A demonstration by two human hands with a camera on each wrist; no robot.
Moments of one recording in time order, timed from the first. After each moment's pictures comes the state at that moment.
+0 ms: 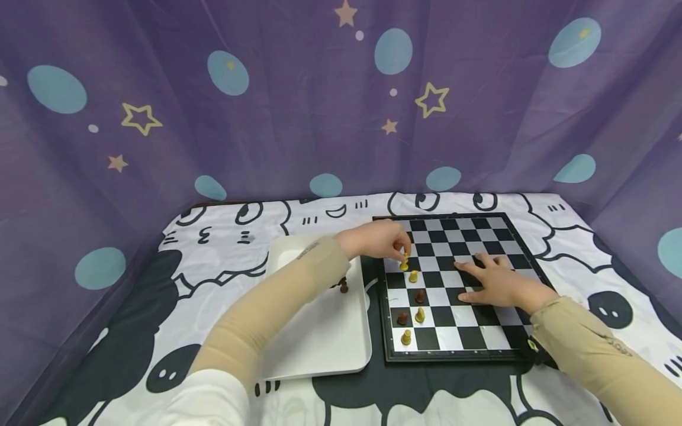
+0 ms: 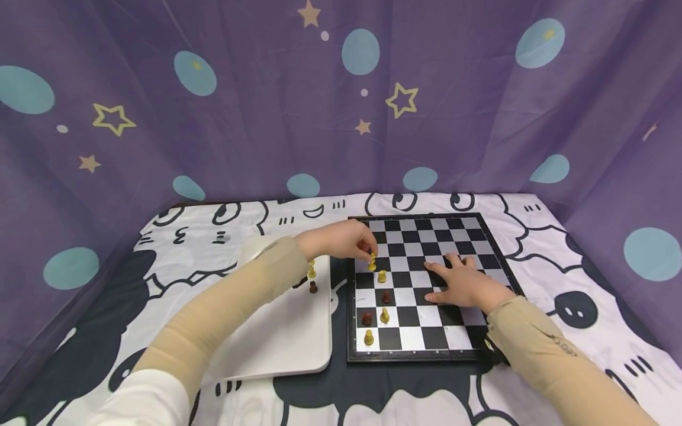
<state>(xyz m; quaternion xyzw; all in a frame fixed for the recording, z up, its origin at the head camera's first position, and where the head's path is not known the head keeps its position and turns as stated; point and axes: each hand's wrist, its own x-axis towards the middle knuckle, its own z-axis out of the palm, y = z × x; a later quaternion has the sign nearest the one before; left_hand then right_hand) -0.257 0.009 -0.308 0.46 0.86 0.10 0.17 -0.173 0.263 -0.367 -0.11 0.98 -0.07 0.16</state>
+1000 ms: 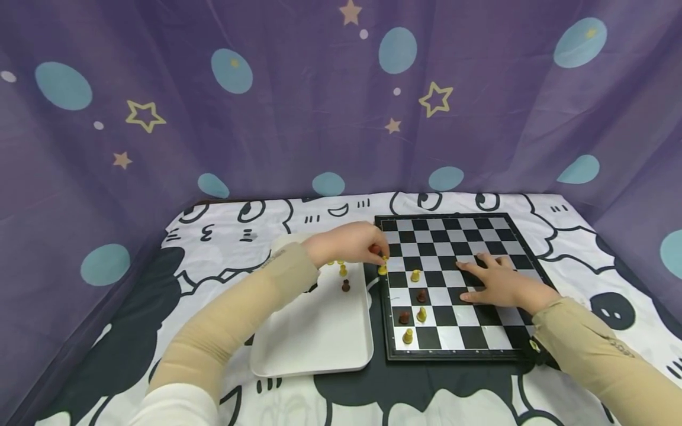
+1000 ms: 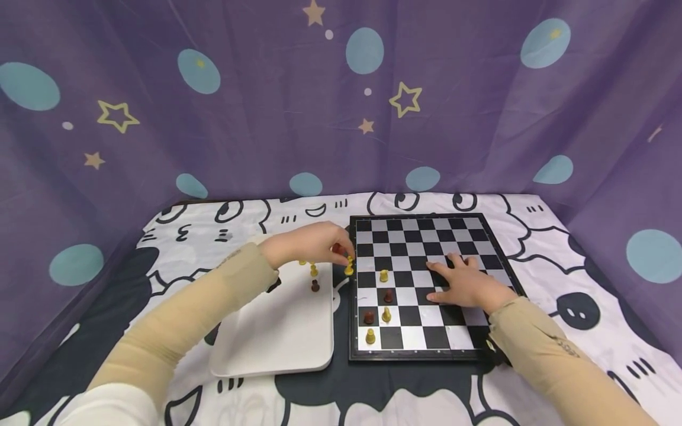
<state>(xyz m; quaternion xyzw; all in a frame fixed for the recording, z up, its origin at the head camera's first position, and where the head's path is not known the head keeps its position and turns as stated) -0.237 -0.038 -0.297 0.46 0.87 0.11 0.15 -0.172 0.262 -0.367 -0.11 0.98 -0.07 0.16</state>
